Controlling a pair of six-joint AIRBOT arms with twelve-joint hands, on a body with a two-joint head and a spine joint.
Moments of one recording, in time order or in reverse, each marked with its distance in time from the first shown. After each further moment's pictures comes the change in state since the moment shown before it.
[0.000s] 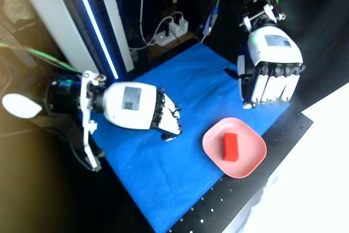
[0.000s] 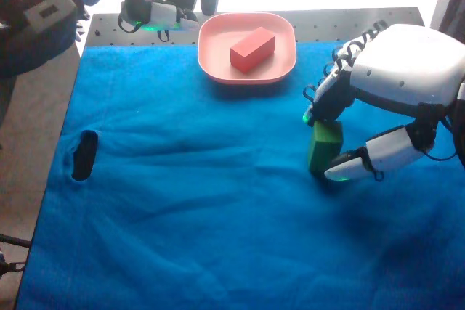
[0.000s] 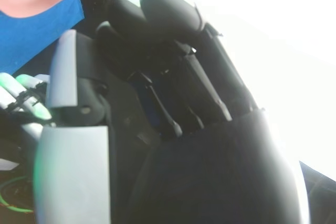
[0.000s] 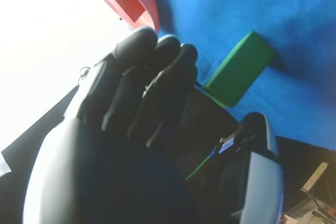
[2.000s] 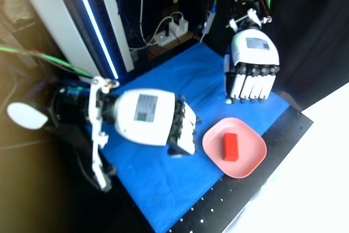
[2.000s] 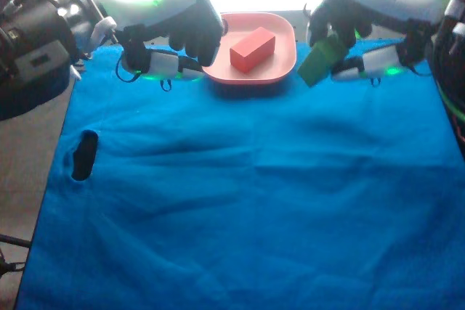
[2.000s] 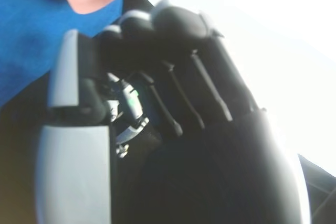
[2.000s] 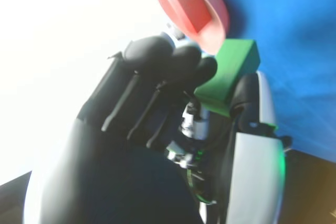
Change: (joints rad) left arm 0.098 0.064 -0.127 0.024 -0.056 0.000; right arm 0.151 -0.105 0.205 0.059 -0.010 0.003
